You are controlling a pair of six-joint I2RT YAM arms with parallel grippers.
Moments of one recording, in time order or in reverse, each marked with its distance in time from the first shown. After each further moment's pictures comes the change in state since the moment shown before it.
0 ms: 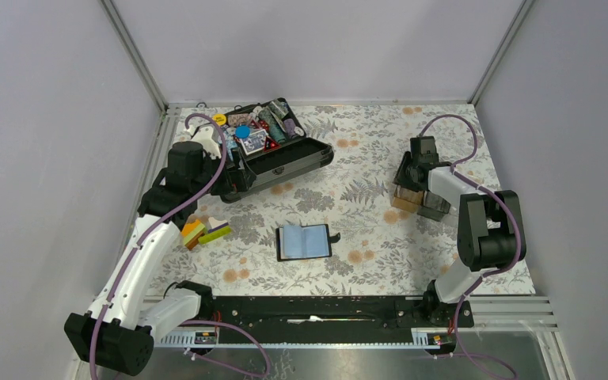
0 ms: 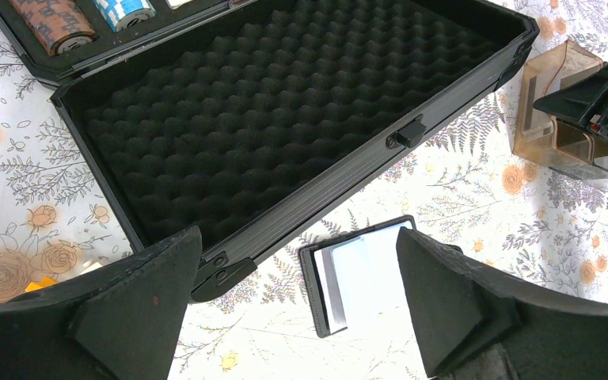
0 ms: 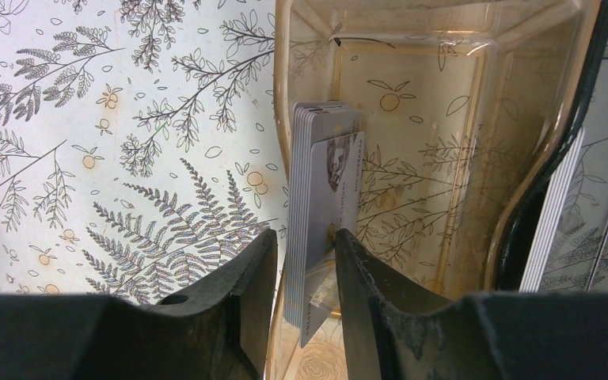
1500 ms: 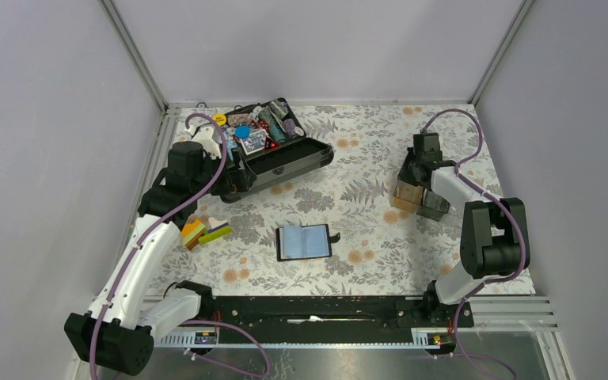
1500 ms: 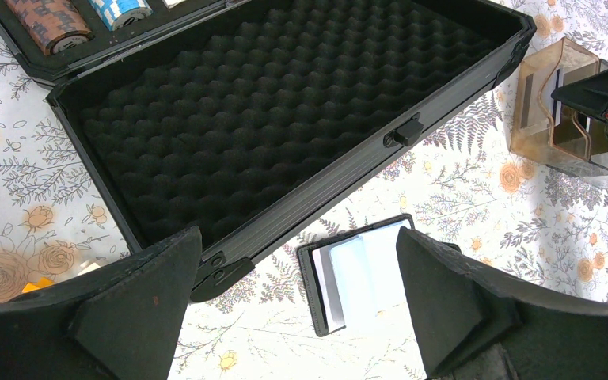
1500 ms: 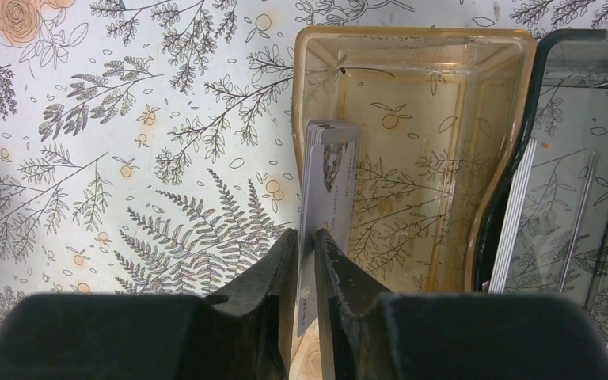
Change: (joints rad) left arm 0.000 0.000 0.000 0.000 0.008 0.000; right arm 0.000 -0.057 0.011 -0.002 0.010 -0.001
